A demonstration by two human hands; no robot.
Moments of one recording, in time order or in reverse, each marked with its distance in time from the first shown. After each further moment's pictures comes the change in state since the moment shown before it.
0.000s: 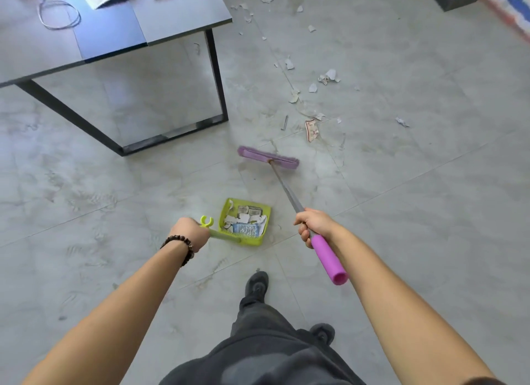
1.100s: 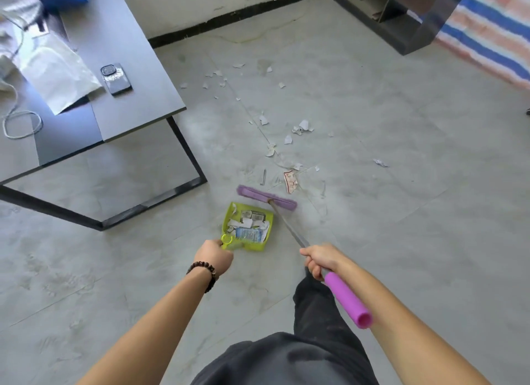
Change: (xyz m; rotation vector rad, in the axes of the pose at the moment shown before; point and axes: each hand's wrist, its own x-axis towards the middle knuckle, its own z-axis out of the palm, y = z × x) left_hand 0.008 0.254 0.047 0.041 0.046 0.215; right_hand 0.034 -0.137 -0.147 0.090 -0.016 0.165
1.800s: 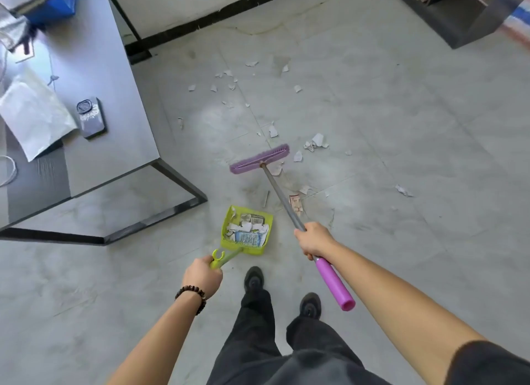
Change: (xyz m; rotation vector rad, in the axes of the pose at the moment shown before) left_hand 0.128 0.199 -0.020 0.071 0.109 -0.107; right_hand 0.102 -0.301 -0.096 -0.708 0.217 -0.371
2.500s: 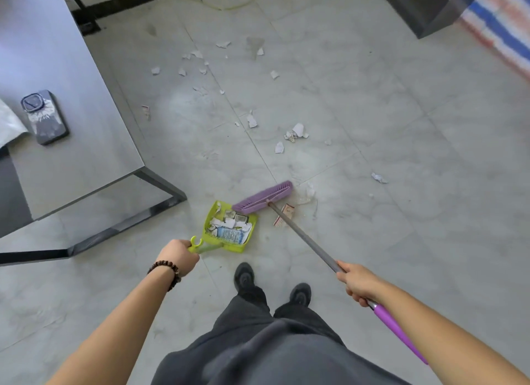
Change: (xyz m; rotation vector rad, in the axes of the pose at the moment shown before) left_hand 0.114 -0.007 -0.091 0.117 -0.200 -0.012; right_hand -0.028 0.065 -0.004 0.035 -0.110 0.399
